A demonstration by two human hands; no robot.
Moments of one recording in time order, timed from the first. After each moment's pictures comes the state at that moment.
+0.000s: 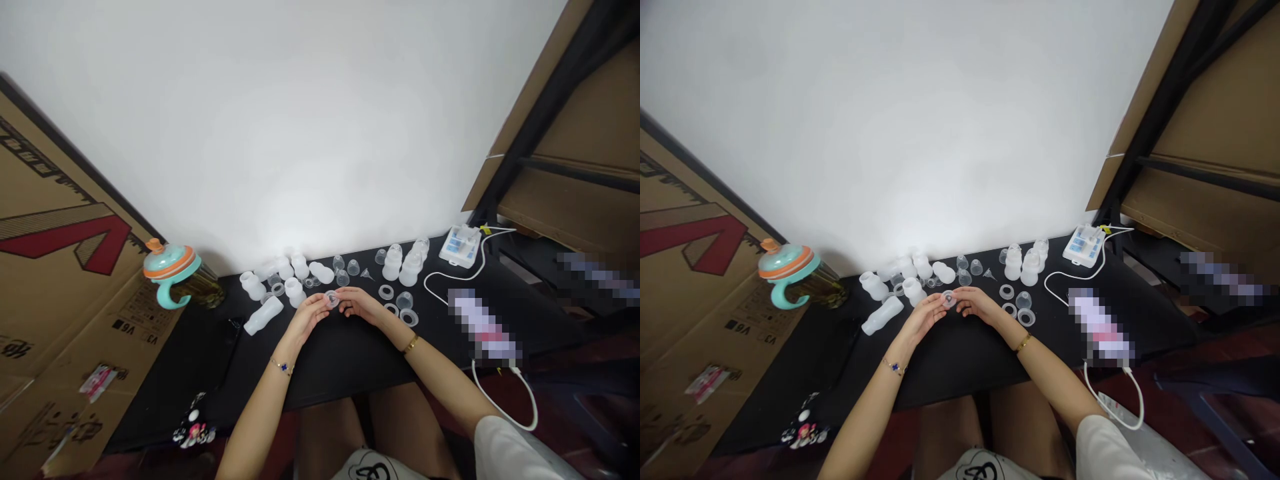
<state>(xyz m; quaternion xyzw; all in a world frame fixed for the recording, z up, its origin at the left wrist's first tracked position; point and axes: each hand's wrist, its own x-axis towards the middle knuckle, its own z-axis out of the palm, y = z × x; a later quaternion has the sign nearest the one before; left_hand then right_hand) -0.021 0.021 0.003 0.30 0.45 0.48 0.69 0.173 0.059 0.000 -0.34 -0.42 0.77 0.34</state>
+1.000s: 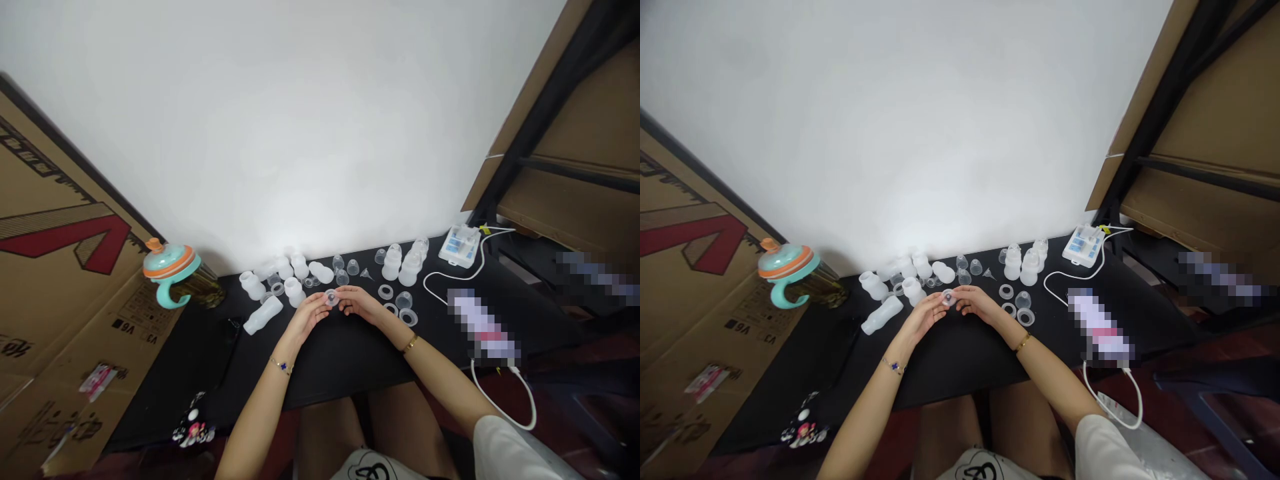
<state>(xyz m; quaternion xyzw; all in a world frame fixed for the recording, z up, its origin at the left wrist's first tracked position) -0.024 0.024 -0.003 0.29 0.44 0.48 0.70 0.173 0.061 -0.007 -0.33 -0.41 0.77 0.36</state>
